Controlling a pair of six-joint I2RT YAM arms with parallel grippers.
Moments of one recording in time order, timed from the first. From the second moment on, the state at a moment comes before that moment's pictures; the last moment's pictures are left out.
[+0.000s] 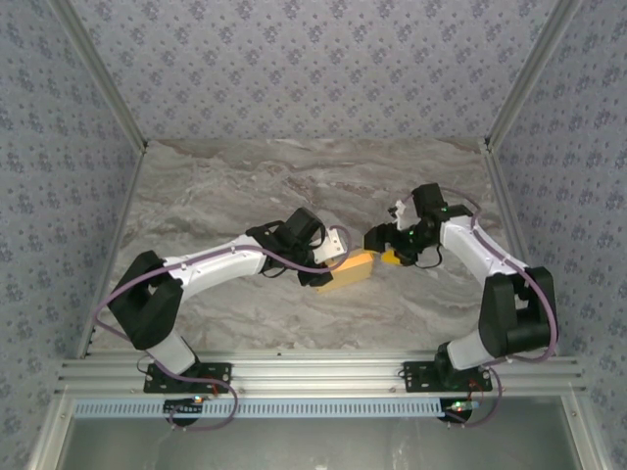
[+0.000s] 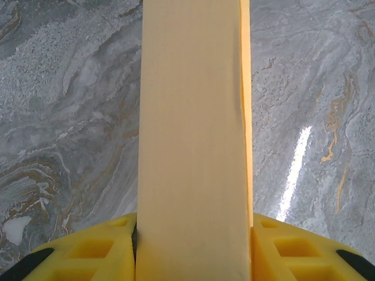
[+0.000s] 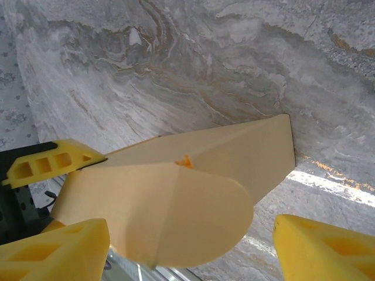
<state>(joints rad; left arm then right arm) -0.87 1.63 1.10 -0.47 0.23 0.31 0.19 1.48 0.99 -0.78 -0.70 0.32</state>
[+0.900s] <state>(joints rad) -0.89 1.63 1.11 -0.47 0.21 0.34 0.23 1.50 1.05 -0.84 -0.67 0.31</state>
